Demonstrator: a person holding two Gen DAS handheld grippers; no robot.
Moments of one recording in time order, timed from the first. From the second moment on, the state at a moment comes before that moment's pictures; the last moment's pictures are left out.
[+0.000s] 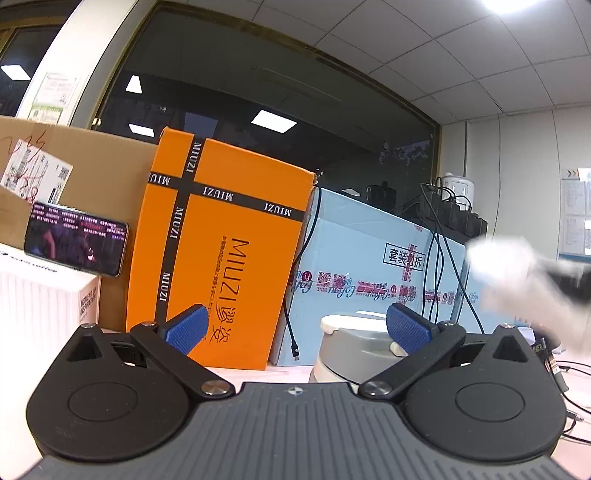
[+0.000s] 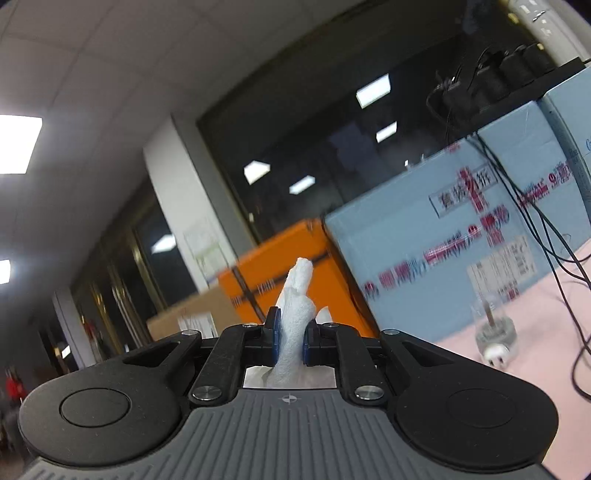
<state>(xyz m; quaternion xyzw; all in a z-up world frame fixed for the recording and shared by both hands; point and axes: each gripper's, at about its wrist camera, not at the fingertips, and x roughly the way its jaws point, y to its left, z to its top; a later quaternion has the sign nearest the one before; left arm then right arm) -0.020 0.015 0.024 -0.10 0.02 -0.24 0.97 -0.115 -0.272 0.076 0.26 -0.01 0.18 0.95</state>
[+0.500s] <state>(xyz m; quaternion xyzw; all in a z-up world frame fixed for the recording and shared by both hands) -0.022 0.014 0.024 -0.10 0.01 -0.23 0.97 -0.088 -0.256 0.001 0.34 0.06 0.14 0.93</state>
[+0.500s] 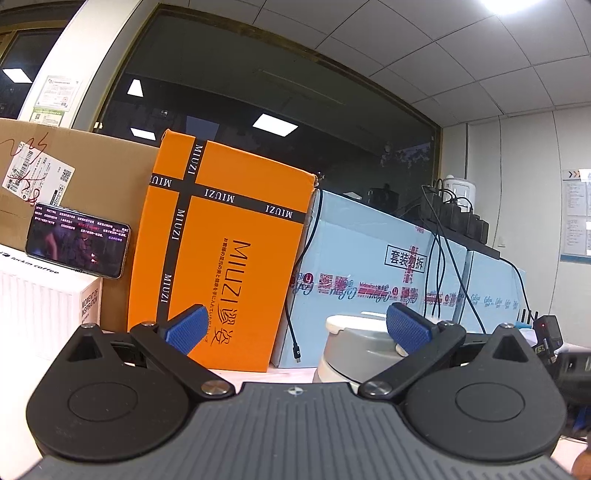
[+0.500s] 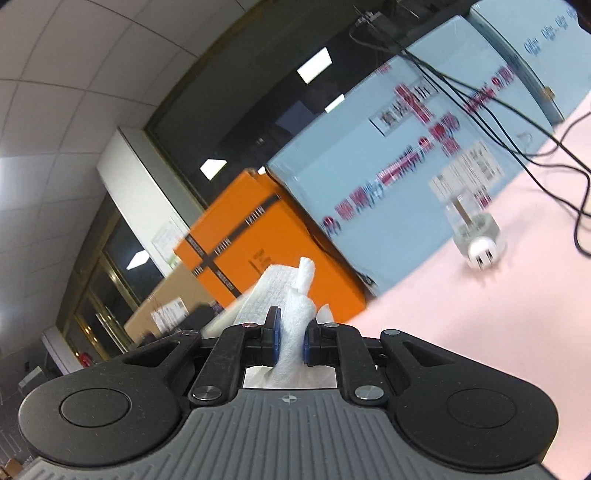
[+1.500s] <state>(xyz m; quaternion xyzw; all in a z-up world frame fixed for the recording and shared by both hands) -0.021 0.013 0.023 -0.11 0.01 -0.23 0.97 -0.088 -0.258 0.034 0.39 0.03 0.17 0.90</state>
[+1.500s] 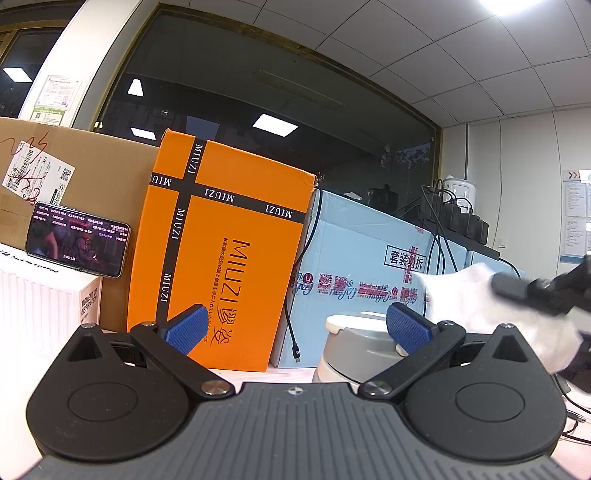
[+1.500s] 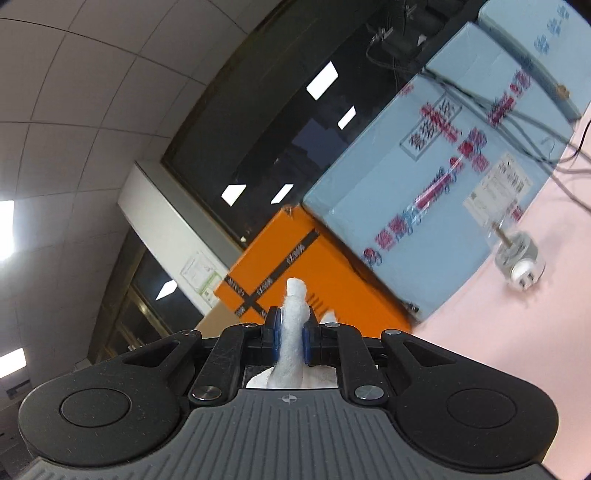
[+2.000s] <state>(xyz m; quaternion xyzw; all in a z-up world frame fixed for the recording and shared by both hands) -0.021 0.014 0.023 -0.11 0.02 -0.23 0.97 -0.084 -0.237 0.003 0.34 0.10 0.19 0.92</state>
